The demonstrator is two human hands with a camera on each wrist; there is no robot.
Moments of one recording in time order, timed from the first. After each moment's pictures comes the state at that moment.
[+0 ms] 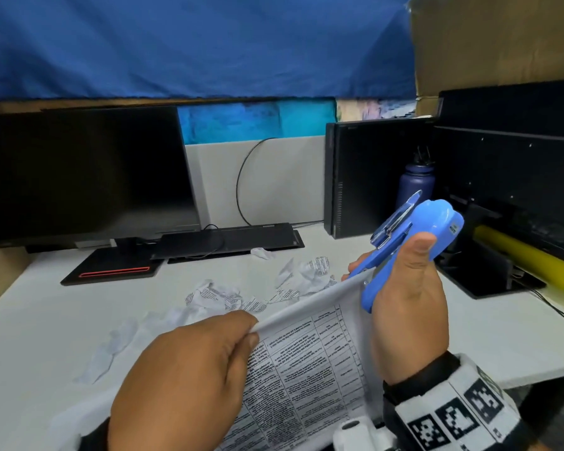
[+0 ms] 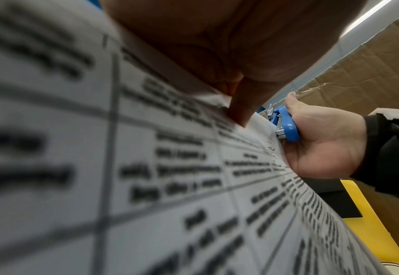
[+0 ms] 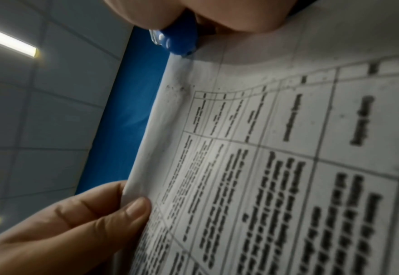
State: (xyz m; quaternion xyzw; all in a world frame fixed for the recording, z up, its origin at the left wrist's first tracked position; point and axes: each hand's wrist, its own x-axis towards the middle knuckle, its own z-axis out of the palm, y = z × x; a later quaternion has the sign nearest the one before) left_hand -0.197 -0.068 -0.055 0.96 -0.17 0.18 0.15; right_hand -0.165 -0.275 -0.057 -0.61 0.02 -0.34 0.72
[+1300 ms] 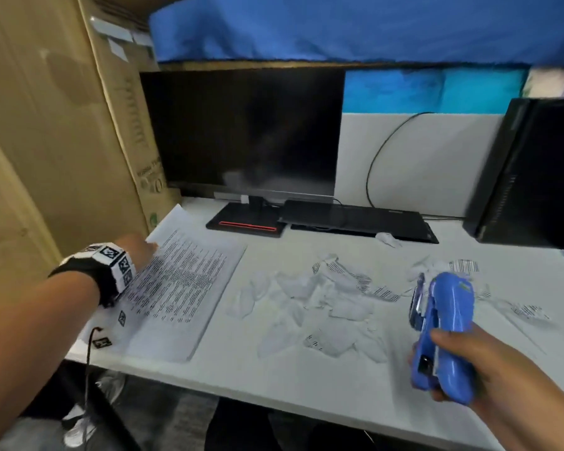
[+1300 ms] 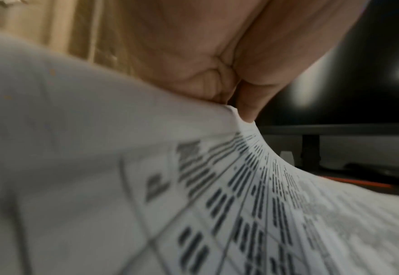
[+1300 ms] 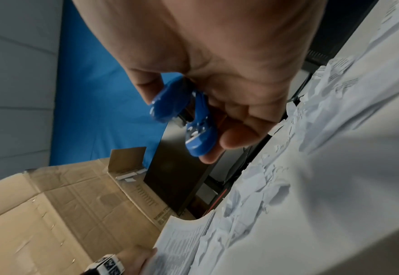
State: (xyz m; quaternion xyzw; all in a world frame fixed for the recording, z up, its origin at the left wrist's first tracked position) left_hand -0.047 0.294 -0.098 0.93 0.33 0.02 0.15; right_hand -0.153 -0.200 -0.101 -0.68 0.01 0.15 0.72
